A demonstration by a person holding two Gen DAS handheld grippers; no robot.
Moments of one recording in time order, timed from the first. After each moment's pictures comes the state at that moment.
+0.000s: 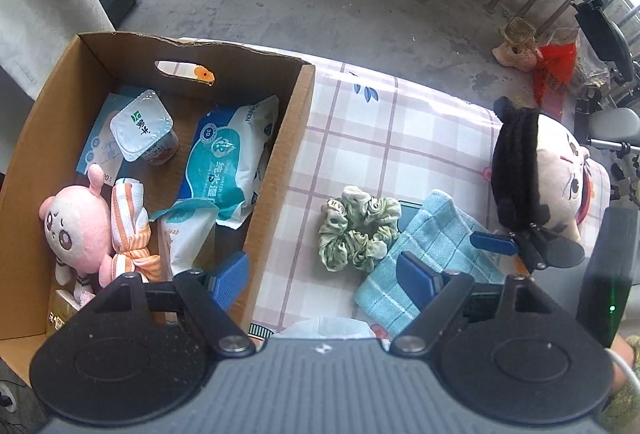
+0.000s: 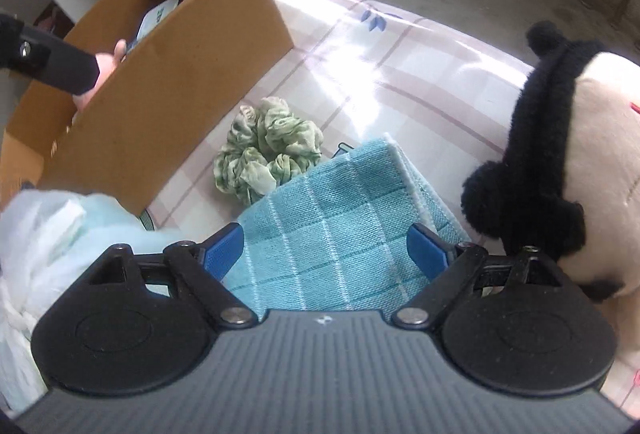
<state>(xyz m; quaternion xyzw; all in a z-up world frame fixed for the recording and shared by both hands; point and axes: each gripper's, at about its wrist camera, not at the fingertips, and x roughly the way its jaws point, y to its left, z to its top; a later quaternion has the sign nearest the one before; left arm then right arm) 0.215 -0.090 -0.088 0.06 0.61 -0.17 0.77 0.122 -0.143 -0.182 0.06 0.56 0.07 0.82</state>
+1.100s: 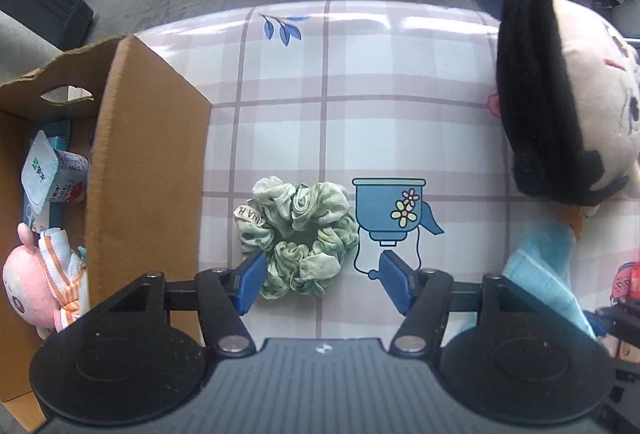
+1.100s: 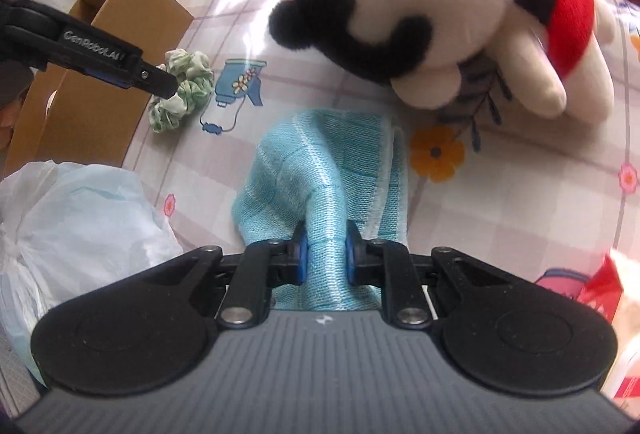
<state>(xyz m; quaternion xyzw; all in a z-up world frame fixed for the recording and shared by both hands) 0.215 -0.203 -0.171 0.20 0.64 -0.18 0.72 0.007 -0.222 -0.182 0.21 0.58 -0.03 0.79</state>
